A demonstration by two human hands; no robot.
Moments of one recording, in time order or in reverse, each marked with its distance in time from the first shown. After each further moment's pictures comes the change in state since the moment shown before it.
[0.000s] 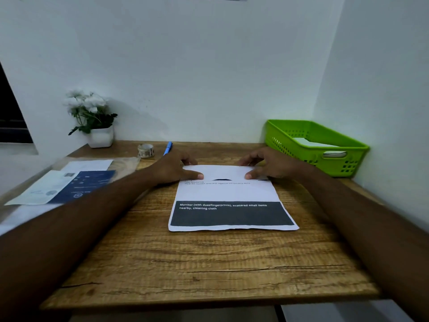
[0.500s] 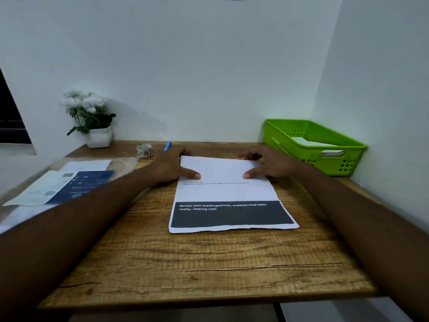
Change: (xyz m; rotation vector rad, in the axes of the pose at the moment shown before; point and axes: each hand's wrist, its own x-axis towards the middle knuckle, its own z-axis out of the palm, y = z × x) left_hand -0.003 0.009 -0.003 -0.140 0.040 -0.045; right_hand 0.003 0.004 0.001 -0.061 0.072 0.042
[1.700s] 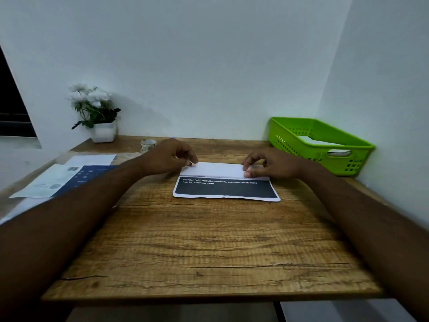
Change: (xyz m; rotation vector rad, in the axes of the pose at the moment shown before) left_hand 0.001 -0.014 -0.025 0.083 -0.114 0.331; right_hand -0.007 -0.009 0.000 -0.098 -0.096 -0.119
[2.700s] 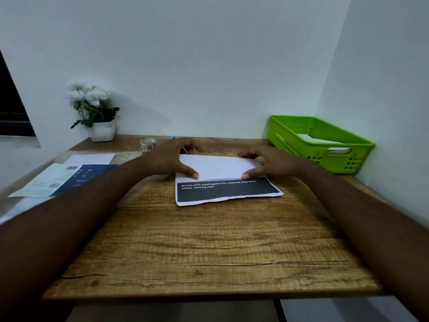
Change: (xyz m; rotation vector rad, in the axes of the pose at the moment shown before) left_hand -0.001 0.018 0.006 0.023 0.014 -0.094; right_hand 0.001 -0.008 0.003 -0.019 0.008 0.071
